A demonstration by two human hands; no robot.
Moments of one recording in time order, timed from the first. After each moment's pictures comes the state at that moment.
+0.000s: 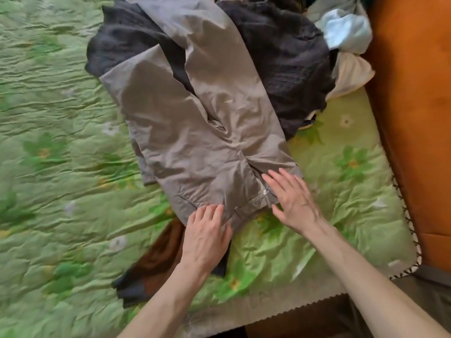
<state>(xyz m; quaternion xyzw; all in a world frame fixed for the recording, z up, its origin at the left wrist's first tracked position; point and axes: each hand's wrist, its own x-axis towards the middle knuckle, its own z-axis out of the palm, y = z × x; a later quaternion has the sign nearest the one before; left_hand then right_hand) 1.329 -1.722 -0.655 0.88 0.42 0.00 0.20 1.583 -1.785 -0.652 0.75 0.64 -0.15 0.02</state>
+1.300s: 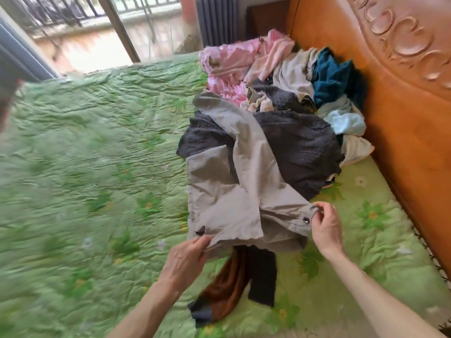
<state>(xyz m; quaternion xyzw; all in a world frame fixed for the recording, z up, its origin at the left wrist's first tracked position) 1.159 -1.628 -0.448 0.90 0.38 0.05 0.20 1.519 -1.739 -0.517 0.87 0.29 -0.15 -0.37</state>
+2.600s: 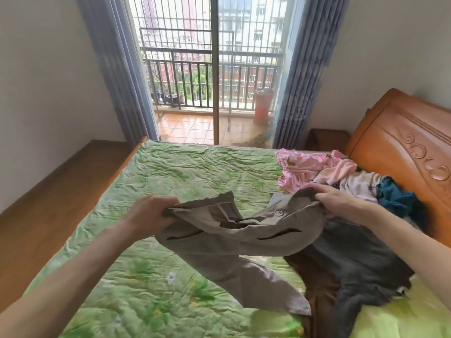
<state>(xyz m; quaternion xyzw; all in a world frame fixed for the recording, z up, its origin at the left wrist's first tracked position) 0.787 -1.456 -0.154 0.87 0.46 0.16 0.08 1.264 -1.517 -0.120 0.71 0.54 -0.40 -0.21</state>
